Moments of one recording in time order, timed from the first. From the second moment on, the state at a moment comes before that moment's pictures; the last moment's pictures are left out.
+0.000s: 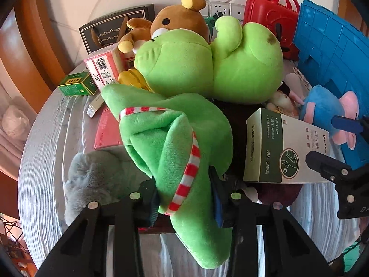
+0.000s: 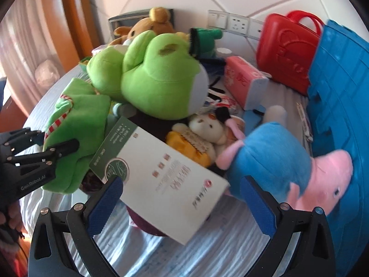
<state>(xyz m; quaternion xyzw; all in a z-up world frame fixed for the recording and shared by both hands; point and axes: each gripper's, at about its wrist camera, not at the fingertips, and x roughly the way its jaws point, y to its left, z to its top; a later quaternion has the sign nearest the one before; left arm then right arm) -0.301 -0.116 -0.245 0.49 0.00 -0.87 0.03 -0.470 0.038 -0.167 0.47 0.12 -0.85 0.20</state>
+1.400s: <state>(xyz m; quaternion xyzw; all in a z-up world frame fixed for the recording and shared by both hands) -0.214 -0.045 -0.275 0.48 0.00 -0.88 -0.03 -0.365 0.108 -0.215 0.55 0.04 -0.82 0.13</state>
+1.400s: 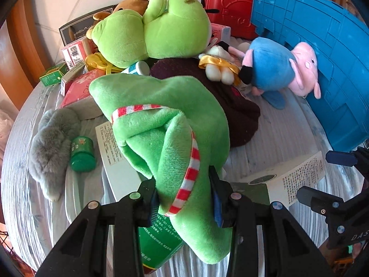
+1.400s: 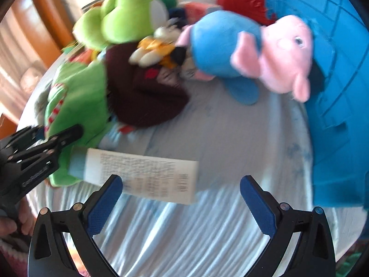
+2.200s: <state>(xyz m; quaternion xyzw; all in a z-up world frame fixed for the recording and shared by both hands) -0.166 0.026 -0.287 0.49 -0.03 -0.87 0.00 -0.341 0.150 -0.255 0.58 -0.02 -0.81 0.09</state>
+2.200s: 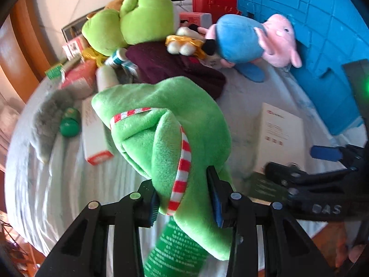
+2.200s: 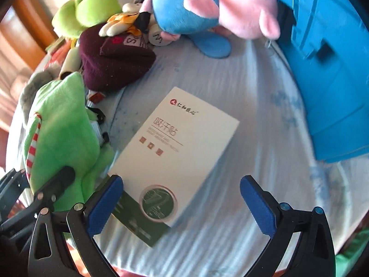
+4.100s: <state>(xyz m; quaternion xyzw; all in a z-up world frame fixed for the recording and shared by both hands) -0.220 0.264 0.026 0.15 -0.04 -0.98 -0.16 -0.315 0.333 0.089 0.15 0.03 -0.98 -0.10</state>
